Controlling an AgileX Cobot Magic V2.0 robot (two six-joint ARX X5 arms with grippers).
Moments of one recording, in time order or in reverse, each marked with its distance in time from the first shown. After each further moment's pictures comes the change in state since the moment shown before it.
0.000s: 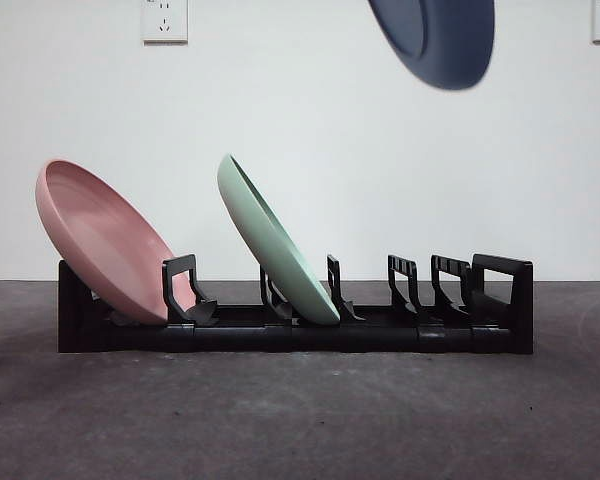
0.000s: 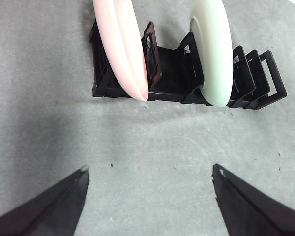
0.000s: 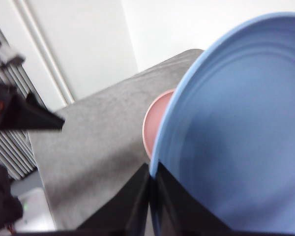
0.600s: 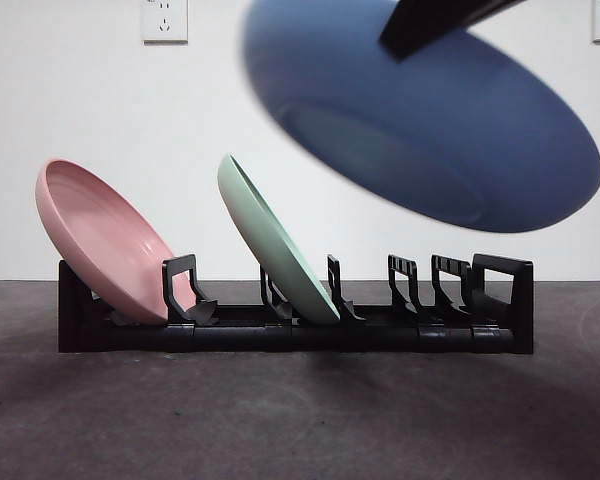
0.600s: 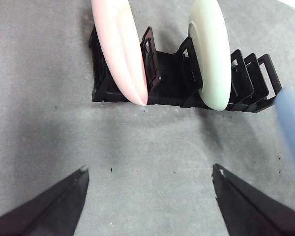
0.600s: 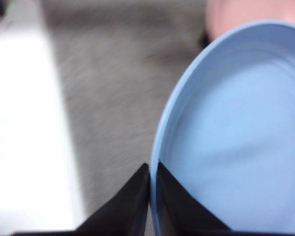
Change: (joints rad) left arm 0.000 0.000 0.000 0.016 0.000 0.000; right arm 0.608 -0.007 -0.298 -0.151 0.520 -0.261
